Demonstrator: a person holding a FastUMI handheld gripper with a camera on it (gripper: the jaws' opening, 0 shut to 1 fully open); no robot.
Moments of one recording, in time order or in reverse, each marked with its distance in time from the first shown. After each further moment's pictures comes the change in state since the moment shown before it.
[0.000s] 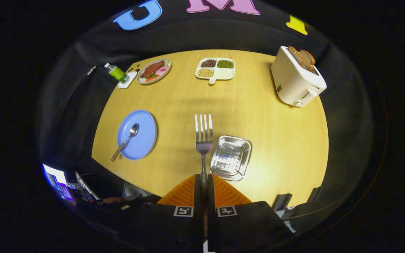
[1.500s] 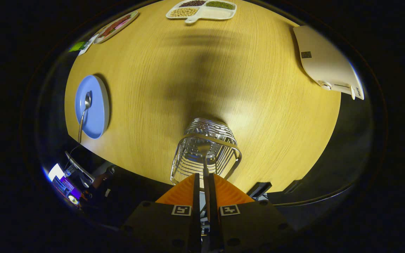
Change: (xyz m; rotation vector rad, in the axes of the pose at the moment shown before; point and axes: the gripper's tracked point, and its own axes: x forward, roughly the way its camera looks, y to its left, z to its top) arm 0.068 -0.045 0.008 -0.022 0.515 -0.068
